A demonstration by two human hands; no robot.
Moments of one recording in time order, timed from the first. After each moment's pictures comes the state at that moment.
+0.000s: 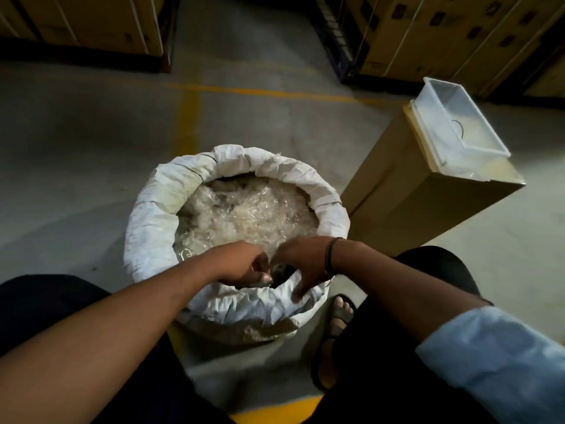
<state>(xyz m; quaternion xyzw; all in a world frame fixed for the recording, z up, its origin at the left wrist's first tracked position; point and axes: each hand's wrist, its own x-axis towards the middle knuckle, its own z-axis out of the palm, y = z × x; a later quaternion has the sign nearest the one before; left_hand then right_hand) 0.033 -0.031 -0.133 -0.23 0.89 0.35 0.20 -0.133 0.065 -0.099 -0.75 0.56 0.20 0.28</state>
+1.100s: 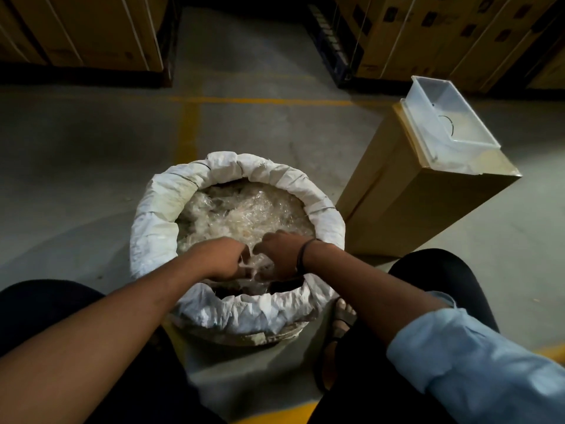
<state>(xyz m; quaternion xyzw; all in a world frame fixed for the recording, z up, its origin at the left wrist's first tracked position) 0.034 -0.035 -0.121 -0.30 0.90 0.21 0.24 -0.116 0.059 -0.108 -0.71 0.66 0.15 0.20</state>
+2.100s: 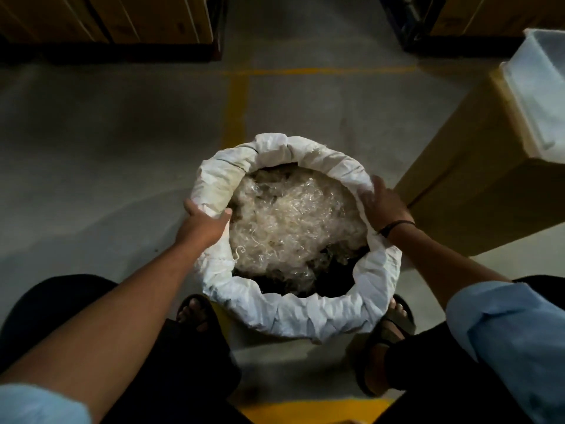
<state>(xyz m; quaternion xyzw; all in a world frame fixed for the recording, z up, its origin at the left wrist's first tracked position) 0.103 -0.112 -0.163 -0.73 0.61 0.31 0.01 -0.239 0.027 -0.175 -0.41 0.89 -0.14 0.17</state>
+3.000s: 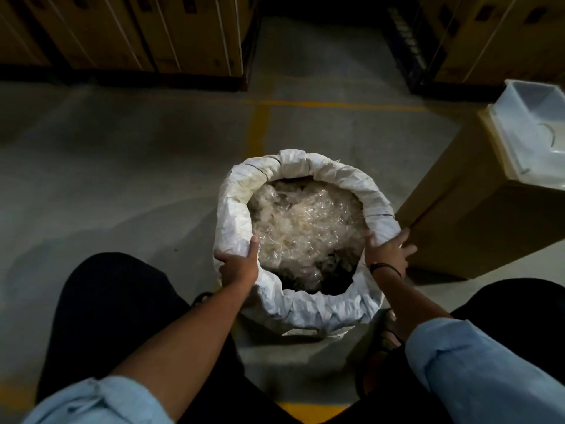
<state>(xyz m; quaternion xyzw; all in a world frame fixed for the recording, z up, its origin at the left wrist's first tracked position) 0.103 0.000 -0.183 -0.78 0.41 0.44 -0.16 -0.158 0.091 -0.182 -0.12 0.93 -0.27 0.20</state>
